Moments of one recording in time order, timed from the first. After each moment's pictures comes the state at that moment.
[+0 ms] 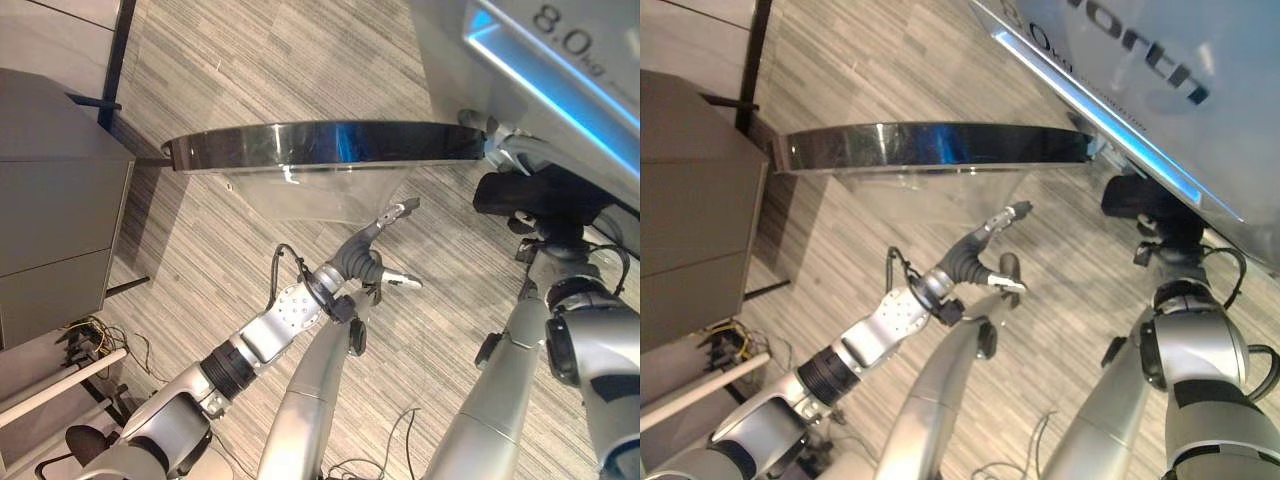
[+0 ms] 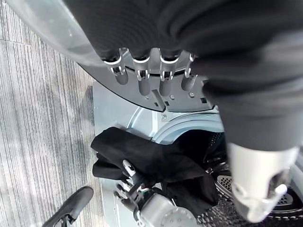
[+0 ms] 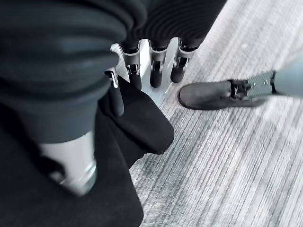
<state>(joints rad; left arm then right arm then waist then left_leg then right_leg) -0.63 0.31 -0.72 0.13 -0.24 -0.17 0.06 -1.07 -0.63 0.11 1.47 0.46 0.02 -0.33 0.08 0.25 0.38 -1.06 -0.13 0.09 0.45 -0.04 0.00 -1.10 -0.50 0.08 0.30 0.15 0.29</state>
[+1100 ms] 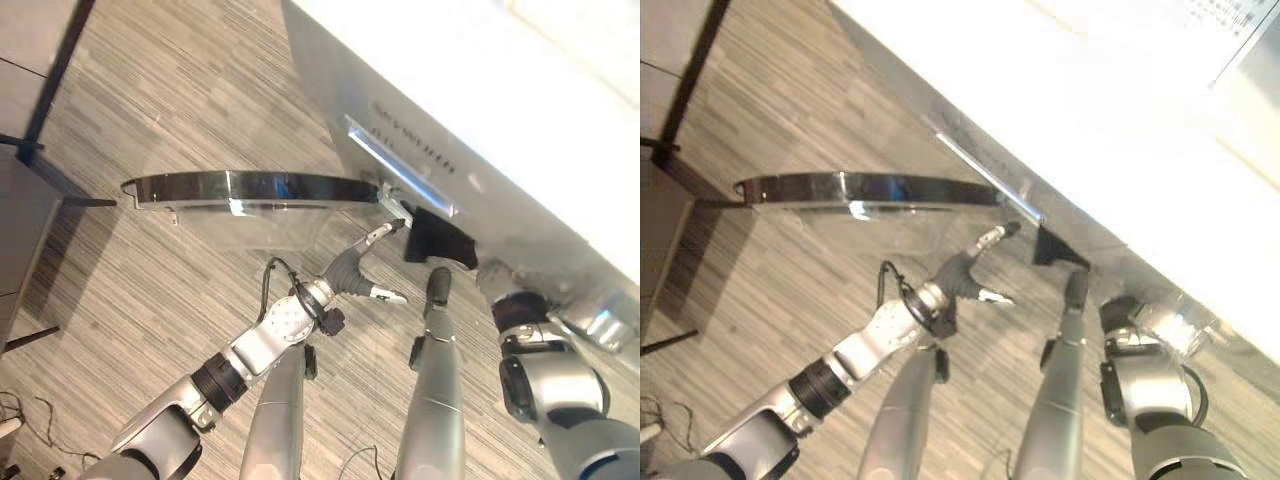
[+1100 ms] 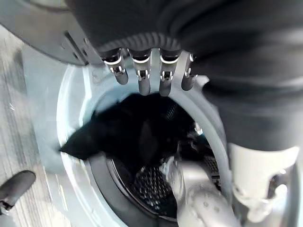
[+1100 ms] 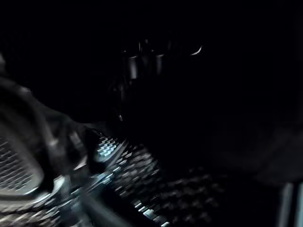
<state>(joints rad) -0.51 0.38 -0.69 0.09 -0.19 -0.15 0.06 -0.80 -0.40 -0.02 0.75 0.68 -0.27 -0.48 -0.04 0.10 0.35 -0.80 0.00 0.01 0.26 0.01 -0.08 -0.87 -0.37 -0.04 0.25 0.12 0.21</state>
